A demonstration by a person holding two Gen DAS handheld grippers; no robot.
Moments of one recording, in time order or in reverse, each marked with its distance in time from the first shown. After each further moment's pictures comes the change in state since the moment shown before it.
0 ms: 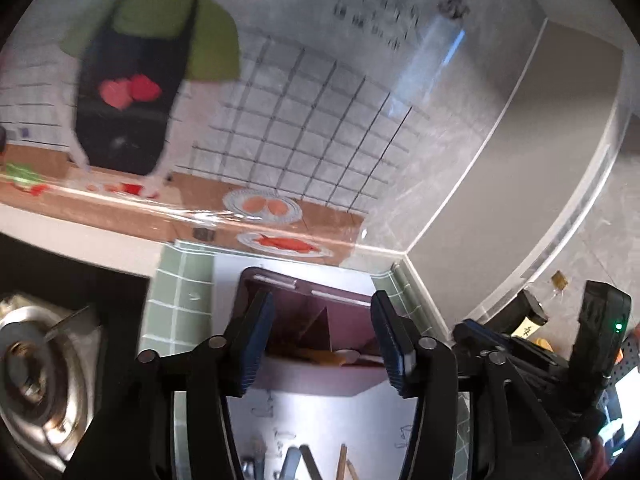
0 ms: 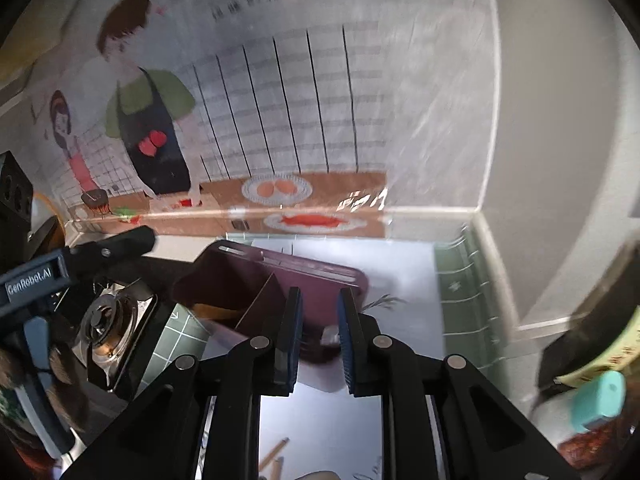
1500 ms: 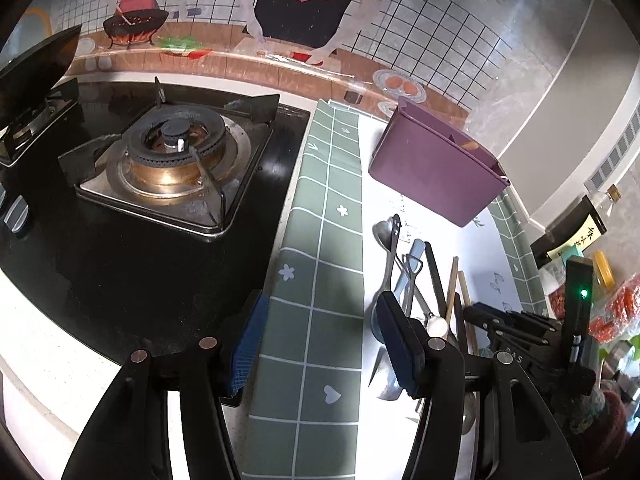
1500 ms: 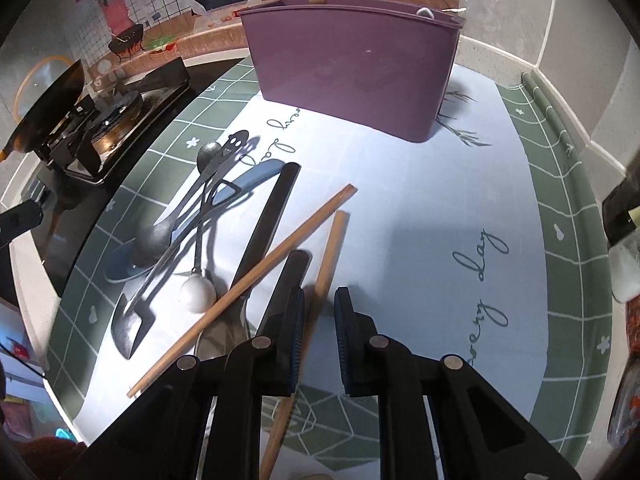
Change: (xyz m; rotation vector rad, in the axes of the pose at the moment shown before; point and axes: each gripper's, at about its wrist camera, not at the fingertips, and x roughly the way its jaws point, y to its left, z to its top) left arm -0.109 0.061 -0.186 -0.145 0.177 0.309; right arm 0.037 0.050 -0.172 -0.148 0.396 0.042
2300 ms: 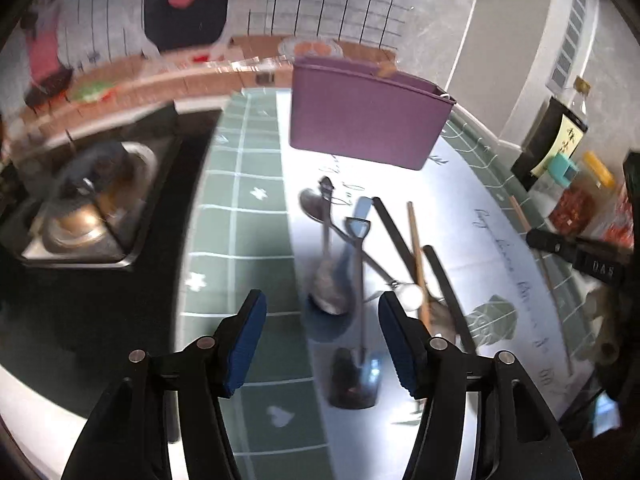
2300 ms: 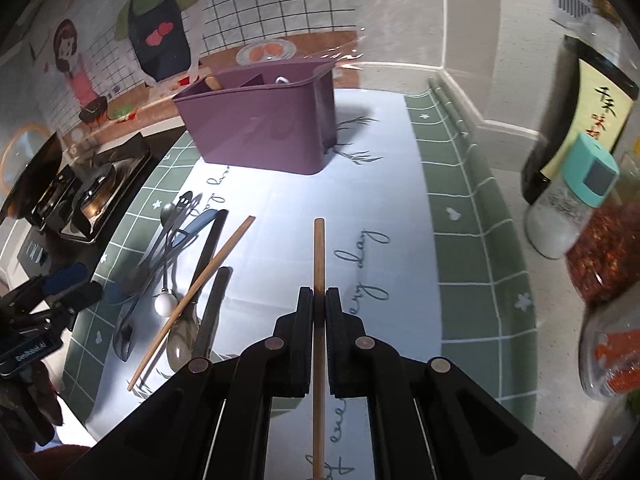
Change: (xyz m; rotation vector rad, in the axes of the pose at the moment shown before) left arm 0.048 -0.063 -0.018 0.295 0.037 -0.048; right arm -0.069 -0.063 -0.026 0.185 -0.133 -0.053
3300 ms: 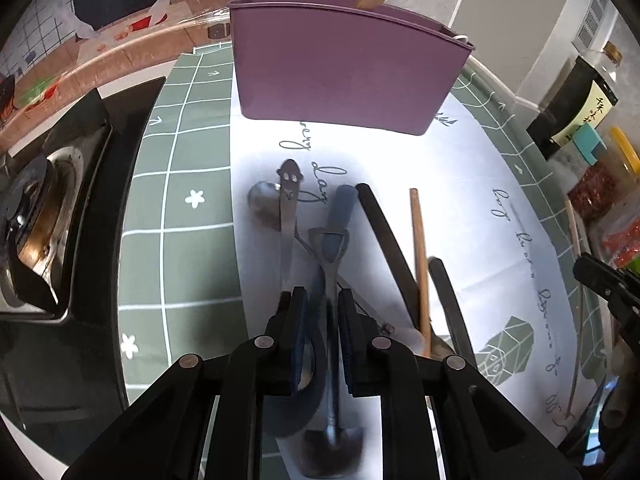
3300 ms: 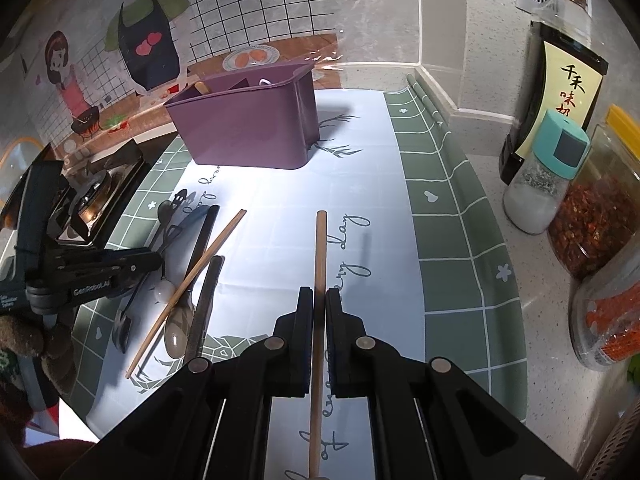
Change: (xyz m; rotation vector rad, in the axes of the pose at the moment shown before) left arm 0.073 -0.025 0.040 0.080 0.211 0.009; right arm -0.014 -0.006 -0.014 0.036 -0.014 -0.022
